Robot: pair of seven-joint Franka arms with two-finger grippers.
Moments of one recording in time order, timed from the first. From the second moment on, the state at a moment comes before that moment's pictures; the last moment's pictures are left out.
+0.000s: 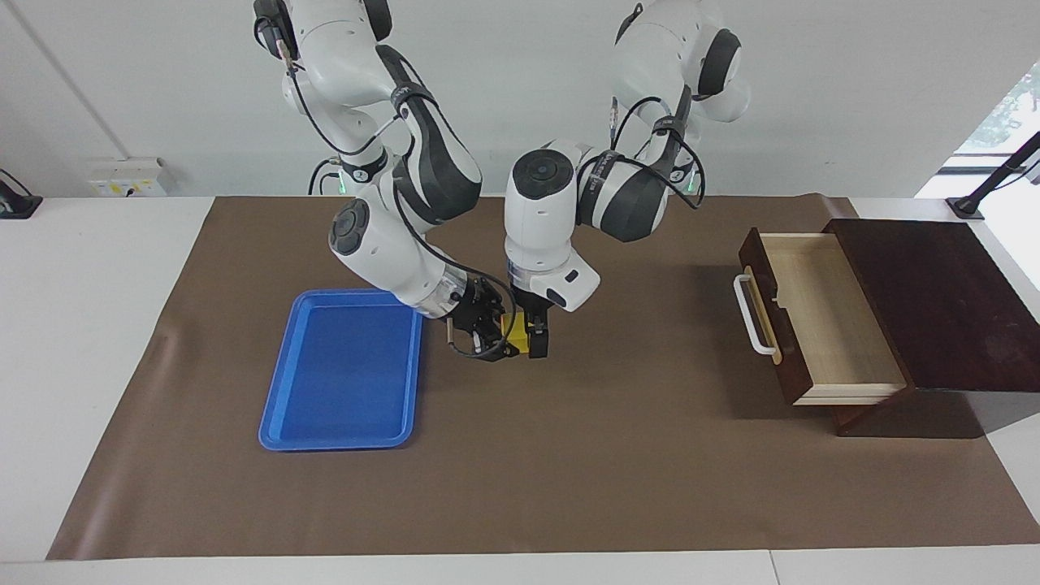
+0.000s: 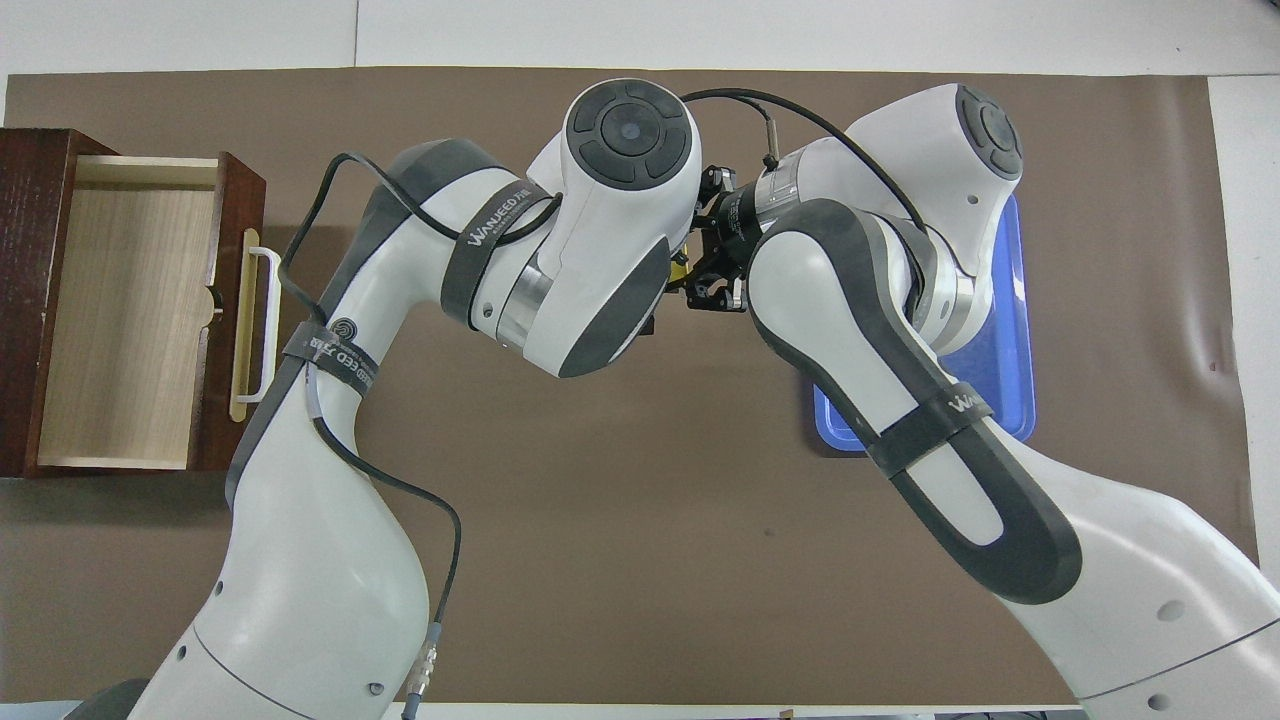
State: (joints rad) left arm -0.71 0.64 0.06 -1.10 -0.02 1.79 -2.19; right arm 0.33 0.44 0.04 -1.56 0.64 2.12 1.57
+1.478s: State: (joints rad) left arm -0.72 0.64 0.07 -1.10 -0.02 1.81 -2.22; right arm 0.33 0.44 0.04 -1.56 0.63 2.12 1.57
